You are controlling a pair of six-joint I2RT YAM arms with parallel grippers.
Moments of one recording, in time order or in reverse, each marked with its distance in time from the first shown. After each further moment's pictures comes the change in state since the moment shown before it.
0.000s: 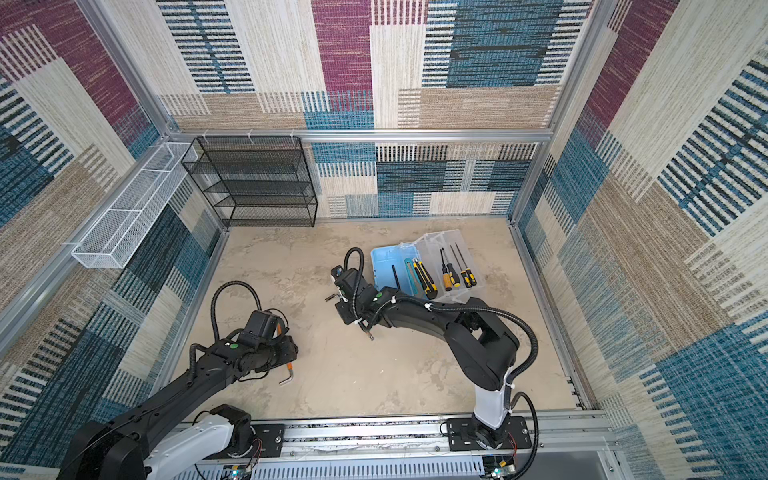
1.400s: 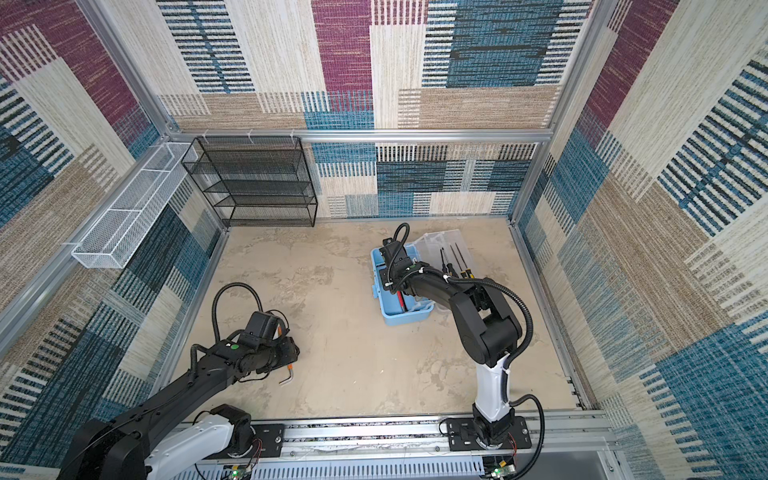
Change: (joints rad) left arm 0.000 0.003 -0.014 0.014 0.025 0.000; right arm -0.326 0.117 0.032 0.015 0.073 -0.017
